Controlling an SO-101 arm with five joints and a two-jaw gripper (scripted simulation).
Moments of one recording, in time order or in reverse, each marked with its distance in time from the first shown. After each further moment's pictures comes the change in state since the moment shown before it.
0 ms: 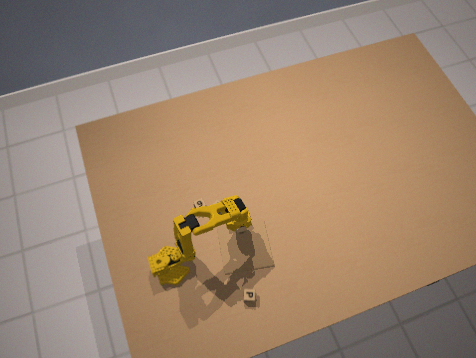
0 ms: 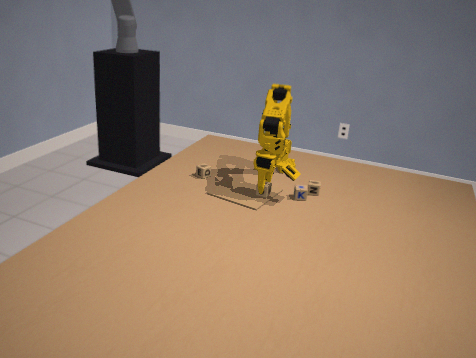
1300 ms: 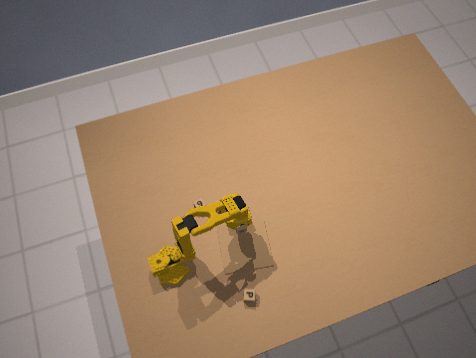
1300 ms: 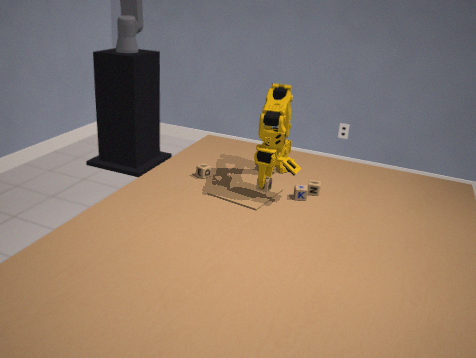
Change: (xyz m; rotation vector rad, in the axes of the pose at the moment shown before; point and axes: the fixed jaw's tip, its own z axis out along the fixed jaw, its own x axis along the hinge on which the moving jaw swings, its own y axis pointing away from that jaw) arm 0.000 0.000 -0.014 0.000 0.000 0.000
